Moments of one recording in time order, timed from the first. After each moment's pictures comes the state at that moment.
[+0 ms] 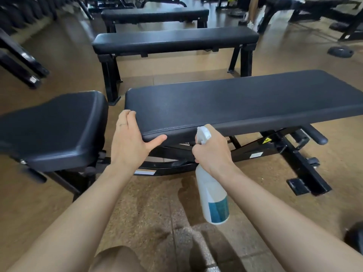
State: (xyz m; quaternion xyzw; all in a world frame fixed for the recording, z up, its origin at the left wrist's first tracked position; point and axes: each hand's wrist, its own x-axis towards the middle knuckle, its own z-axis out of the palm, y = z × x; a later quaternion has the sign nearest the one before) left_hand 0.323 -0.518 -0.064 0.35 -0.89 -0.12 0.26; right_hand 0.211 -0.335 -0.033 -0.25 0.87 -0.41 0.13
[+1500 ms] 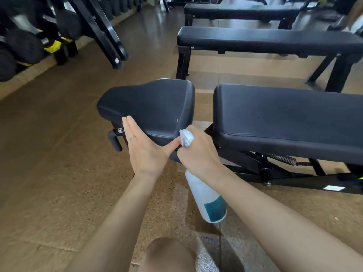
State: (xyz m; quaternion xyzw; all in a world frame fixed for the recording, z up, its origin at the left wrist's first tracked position) left_hand 0.475 -0.582 -0.087 0.55 -0.70 -0.23 0.39; right_hand 0.369 -0.497 -0.036 -0.47 0.76 -0.39 0.21
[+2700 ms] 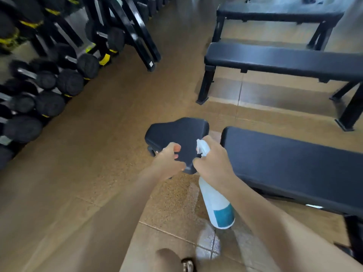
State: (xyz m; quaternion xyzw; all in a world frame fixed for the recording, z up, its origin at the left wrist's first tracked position) left_hand 0.496 -0.554 0.200 0.56 -0.68 -0.47 0.04; right_hand 0.357 -0.471 0.229 -0.46 0.75 -0.36 0.31
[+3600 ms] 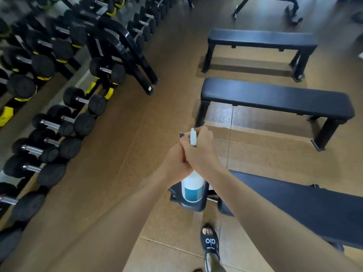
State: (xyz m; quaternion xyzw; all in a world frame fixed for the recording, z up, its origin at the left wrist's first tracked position) left_hand 0.459 -0.685 0.559 0.40 -0.77 -0.47 0.15; right_hand 0.363 -0.656 0.570 -0.36 0.73 -0.46 0.35
